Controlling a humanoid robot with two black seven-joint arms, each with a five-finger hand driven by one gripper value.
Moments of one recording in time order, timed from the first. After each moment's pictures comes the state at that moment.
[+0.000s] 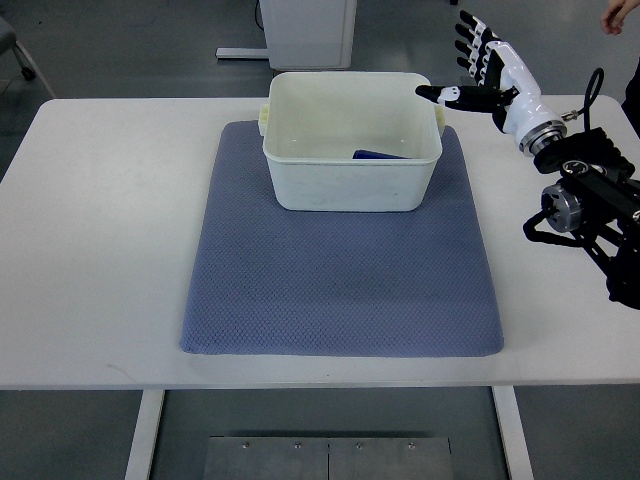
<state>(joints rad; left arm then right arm) -0.06 0.00 -0.10 -0.15 0.08 0.06 -0.04 0.89 -0.27 0.68 0.85 -0.59 -0.08 0.29</state>
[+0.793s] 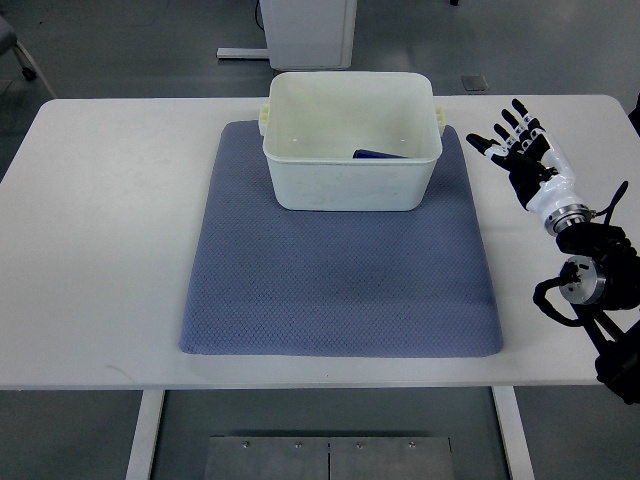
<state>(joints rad) -0.06 0.00 -0.10 -0.15 0.08 0.06 -0.04 0.52 -0.18 1.11 1.00 -0.60 -0.05 0.23</state>
